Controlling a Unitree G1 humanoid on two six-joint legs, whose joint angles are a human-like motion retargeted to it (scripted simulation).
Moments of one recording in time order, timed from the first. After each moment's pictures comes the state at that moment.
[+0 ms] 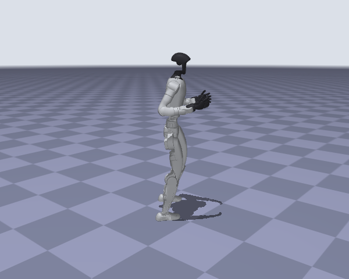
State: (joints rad) left arm 0.29 0.46 -0.19 -0.57 -0.43 -0.24 -0.06; right arm 0.27 -0.39 0.21 -0.59 0.66 -0.20 0.11; waist -0.08 -0.13 0.07; left_leg -0.20 -0.01 0.16 0.51 -0.37 0.14; right_leg -0.07 0.01 0.34 0.24 -0.16 0.15
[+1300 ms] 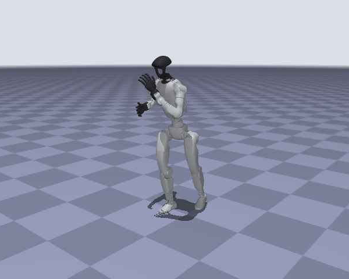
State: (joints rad) left arm -0.68 0.34 -0.28 -0.57 0.04 -0.21 0.26; right arm 0.51 -0.65 0.10 -0.58 0.64 -0.23 0.15; waist -0.36 0.06 0.11; left_leg 0.05 0.02 0.12 0.15 -0.28 -0.10; right_leg -0.26 -0.04 -0.20 0.20 -0.27 0.04
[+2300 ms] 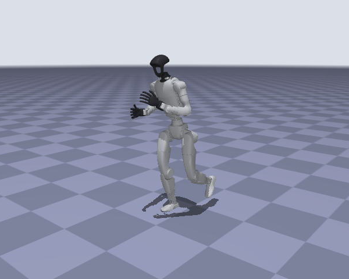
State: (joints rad) left arm -0.18 0.28 -0.23 -0.46 -0.01 -0.28 0.16; right arm 0.00 -0.44 0.33 -0.24 0.35 -0.33 -0.10; waist -0.20 -0.01 0.17; left_leg -0.11 0.00 0.12 1.10 -0.33 0.18; right_leg -0.21 -0.10 -0.09 0.32 -0.43 -0.02
